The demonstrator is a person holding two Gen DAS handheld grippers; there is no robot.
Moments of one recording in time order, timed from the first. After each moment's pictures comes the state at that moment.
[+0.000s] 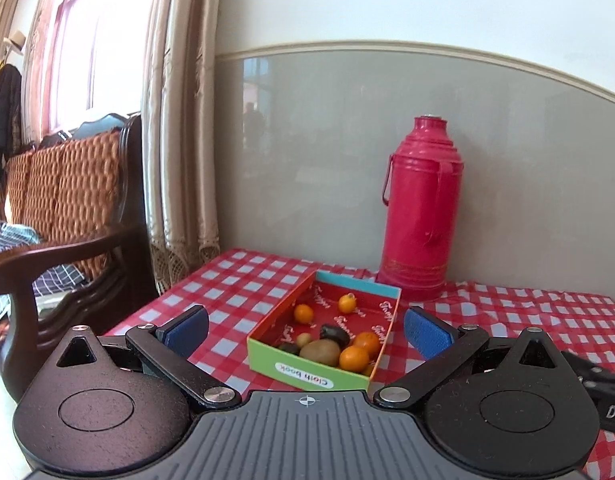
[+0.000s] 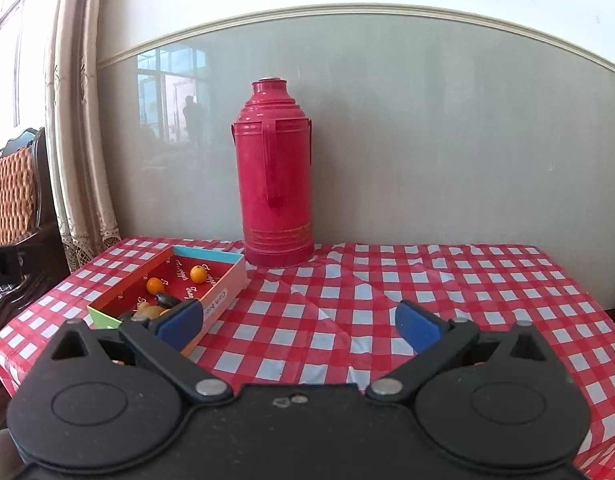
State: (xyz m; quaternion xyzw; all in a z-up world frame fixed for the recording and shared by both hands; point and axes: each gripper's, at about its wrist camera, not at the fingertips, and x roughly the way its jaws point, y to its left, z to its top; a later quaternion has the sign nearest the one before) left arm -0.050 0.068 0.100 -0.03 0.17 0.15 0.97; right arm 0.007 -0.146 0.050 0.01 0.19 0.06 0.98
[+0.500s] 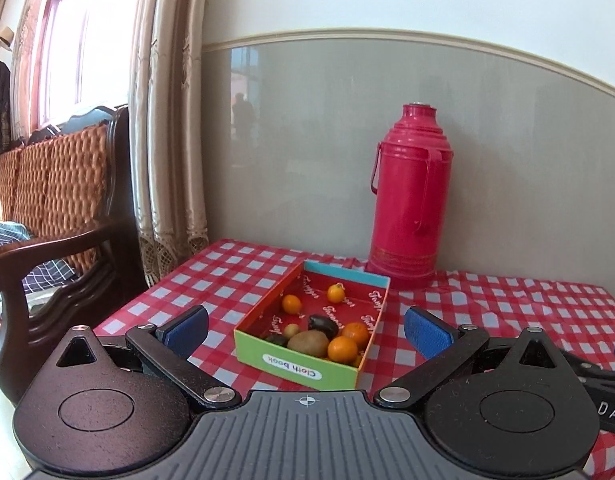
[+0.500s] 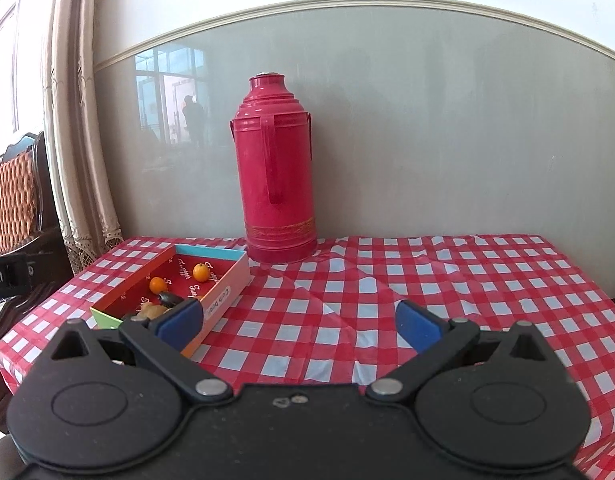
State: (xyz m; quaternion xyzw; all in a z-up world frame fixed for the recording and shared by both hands) left arm -0.044 0.064 0.093 -0.03 0.19 0.14 0.97; right arm 0.005 -0.147 0.045 0.02 0.20 0.06 0.98
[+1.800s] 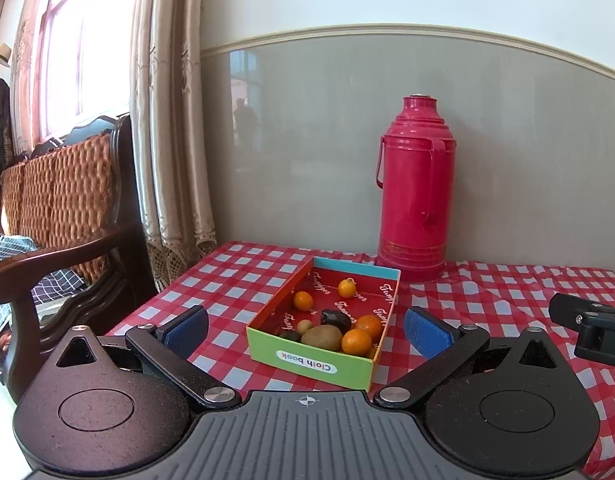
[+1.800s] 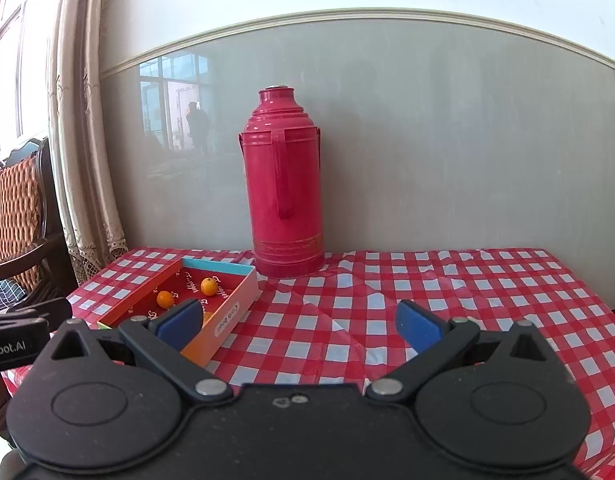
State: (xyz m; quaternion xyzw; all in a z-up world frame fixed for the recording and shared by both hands) left arm -0.048 0.064 0.085 -0.01 0.19 0.14 0.97; right arm 0.008 -0.136 0.060 0.02 0.19 0.07 0.98
